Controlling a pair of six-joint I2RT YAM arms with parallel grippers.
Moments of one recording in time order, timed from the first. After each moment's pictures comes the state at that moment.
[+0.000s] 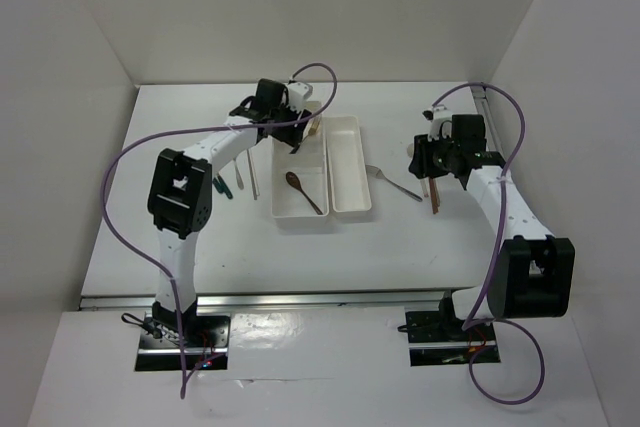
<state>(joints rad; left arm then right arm) -0.35 2.12 1.73 -0.34 0.13 0.17 0.00 1.36 1.02 -0.44 -0.33 -0.13</state>
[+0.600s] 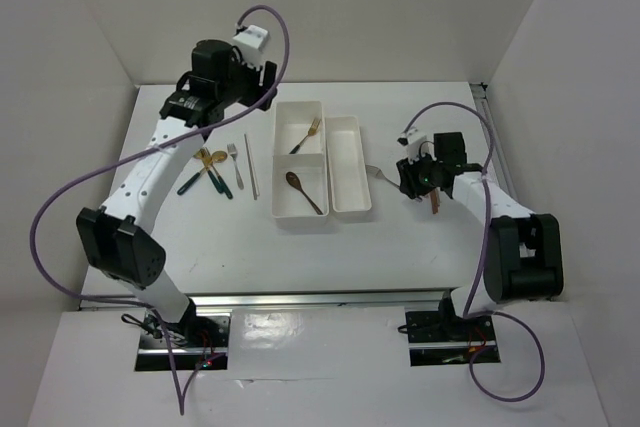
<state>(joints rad) -0.32 1.66 1.74 -0.43 0.11 0.09 0.04 1.46 0.88 -0.29 -0.36 -0.37</state>
